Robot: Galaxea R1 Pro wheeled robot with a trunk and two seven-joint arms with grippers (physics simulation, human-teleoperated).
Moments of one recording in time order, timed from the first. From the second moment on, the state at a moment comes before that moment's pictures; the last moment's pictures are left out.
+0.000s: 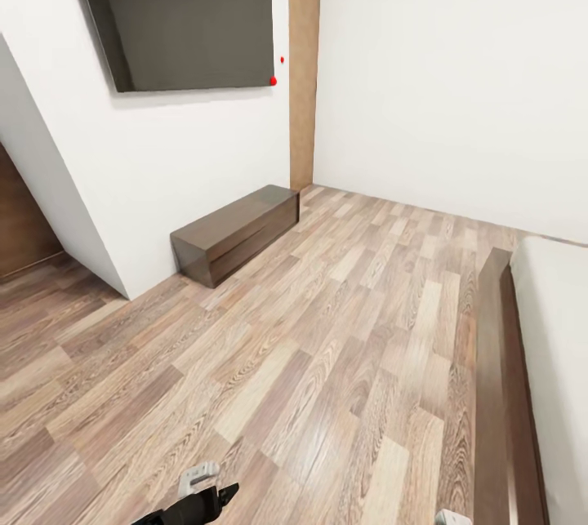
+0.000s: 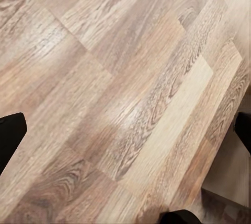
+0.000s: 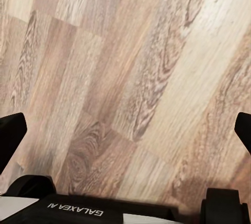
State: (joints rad) left arm -0.52 0.04 0.14 -0.02 0.22 -0.05 -0.51; right arm -0.41 -0.18 -0.14 -0.05 -0.18 -0.01 0.58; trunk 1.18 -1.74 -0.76
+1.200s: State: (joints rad) left arm -0.52 0.04 0.14 -0.02 0.22 -0.05 -0.51; right arm -0.41 -0.18 -0.14 -0.05 -0.18 -0.01 0.59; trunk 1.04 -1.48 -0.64
